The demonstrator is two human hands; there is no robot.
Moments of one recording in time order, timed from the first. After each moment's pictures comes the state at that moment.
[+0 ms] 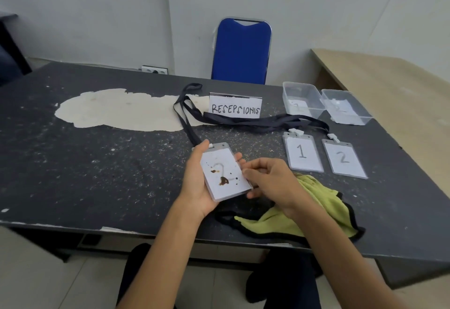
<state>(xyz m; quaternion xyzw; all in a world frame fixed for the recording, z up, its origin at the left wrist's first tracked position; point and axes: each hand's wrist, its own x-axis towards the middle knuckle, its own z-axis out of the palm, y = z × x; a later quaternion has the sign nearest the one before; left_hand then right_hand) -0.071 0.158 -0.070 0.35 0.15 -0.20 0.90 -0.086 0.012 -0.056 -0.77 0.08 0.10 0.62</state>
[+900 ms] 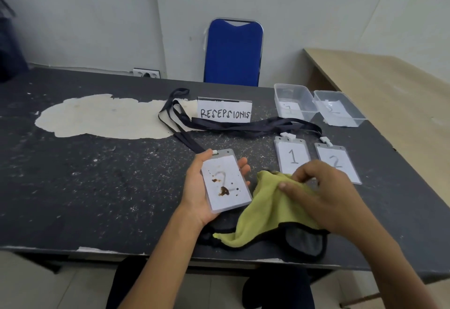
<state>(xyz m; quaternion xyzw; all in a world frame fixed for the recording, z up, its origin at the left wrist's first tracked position) -0.054 0.133 -0.083 0.29 0.12 -0.26 0.91 -0.114 -0.072 -0.031 -0.94 -0.02 -0.11 0.33</state>
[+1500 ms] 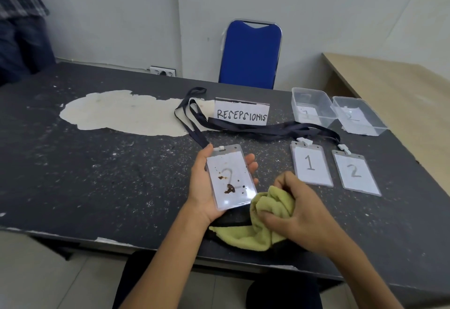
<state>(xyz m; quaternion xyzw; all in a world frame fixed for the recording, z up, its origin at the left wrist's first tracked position) -0.049 0.149 -0.084 0.26 0.09 -0.25 0.93 -0.110 -0.031 -0.058 -0.88 -0.13 0.00 0.46</state>
